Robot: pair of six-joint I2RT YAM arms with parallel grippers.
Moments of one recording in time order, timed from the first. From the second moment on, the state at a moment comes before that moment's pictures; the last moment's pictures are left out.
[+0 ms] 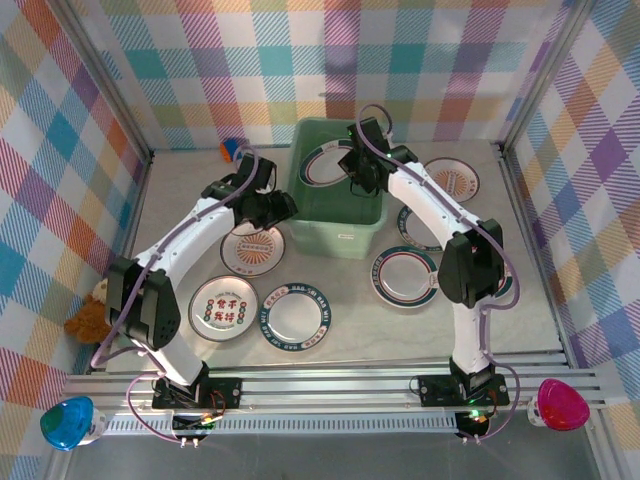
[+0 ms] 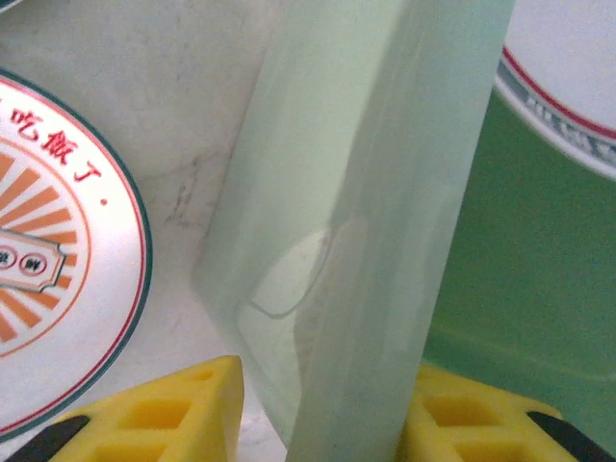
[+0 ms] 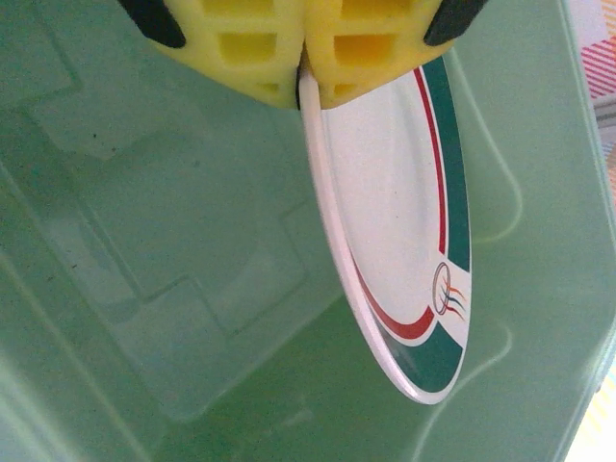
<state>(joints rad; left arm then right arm) -0.42 1.65 1.41 -0.71 0.16 -0.79 0.51 2.02 1.93 -0.72 0.14 1.18</state>
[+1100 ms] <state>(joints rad) -0.50 1.52 1.31 -0.75 0.08 -0.86 0.68 2.11 2.19 -1.12 0.44 1.55</state>
